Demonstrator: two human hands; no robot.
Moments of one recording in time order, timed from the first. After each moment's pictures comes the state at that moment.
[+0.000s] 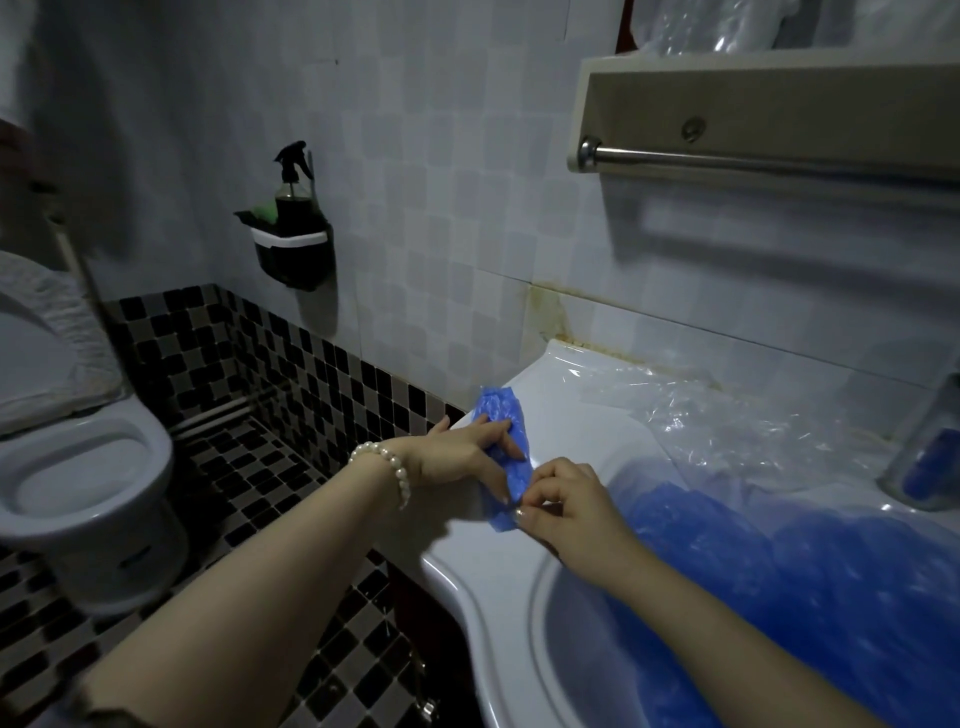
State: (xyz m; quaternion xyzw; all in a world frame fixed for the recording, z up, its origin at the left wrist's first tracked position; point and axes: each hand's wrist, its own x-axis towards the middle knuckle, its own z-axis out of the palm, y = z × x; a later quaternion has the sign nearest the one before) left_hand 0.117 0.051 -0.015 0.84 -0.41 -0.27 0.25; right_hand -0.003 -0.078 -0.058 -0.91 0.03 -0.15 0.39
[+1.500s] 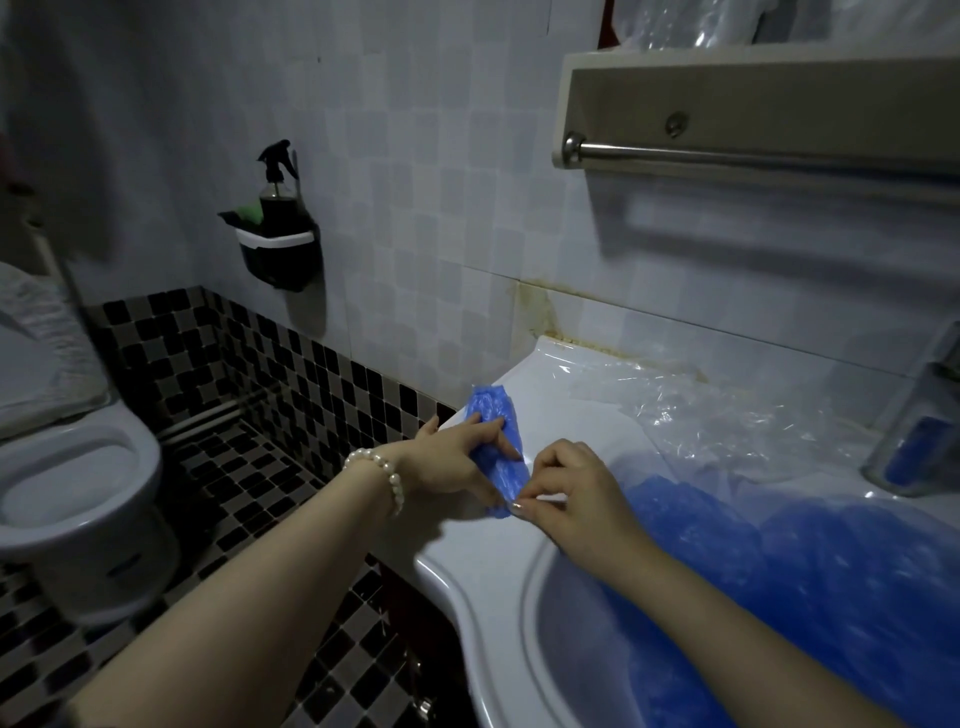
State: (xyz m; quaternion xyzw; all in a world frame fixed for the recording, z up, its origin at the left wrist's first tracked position) left_hand 0.117 0.049 -0.022 0.86 -0.43 -0.20 0.20; right_hand -0.003 -0.091 -0.060 -0.91 -0.01 -0.25 0.33
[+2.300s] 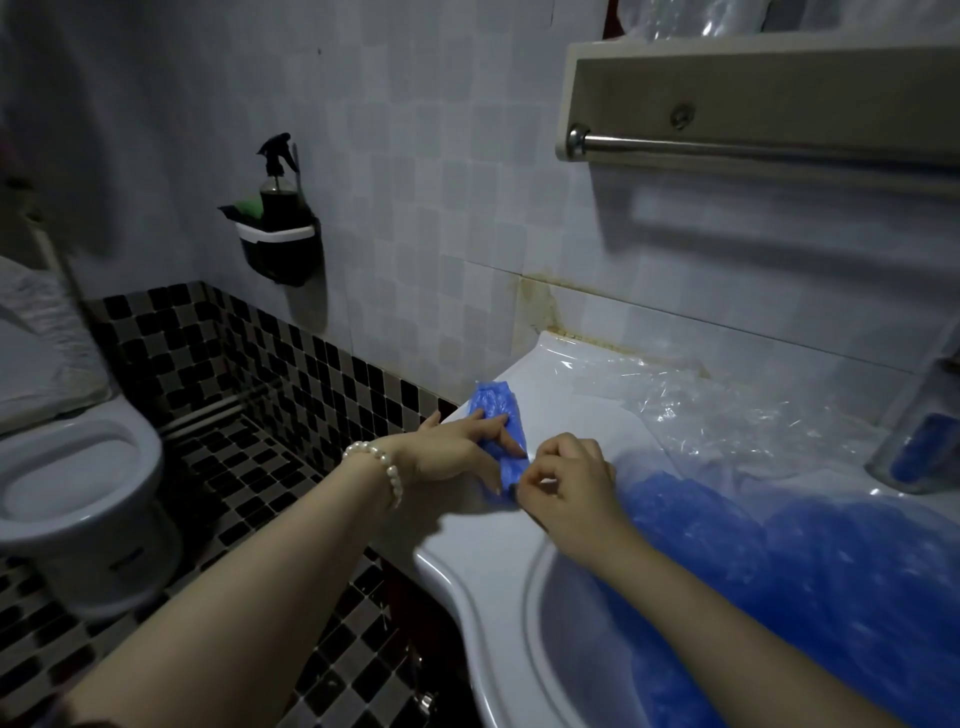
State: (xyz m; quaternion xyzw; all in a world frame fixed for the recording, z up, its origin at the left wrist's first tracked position) left_hand 0.116 0.048 -0.017 0.84 -0.42 -0.25 0.25; right_hand 0.005 -0.080 -0.059 -0.92 0.07 -0.23 0.30
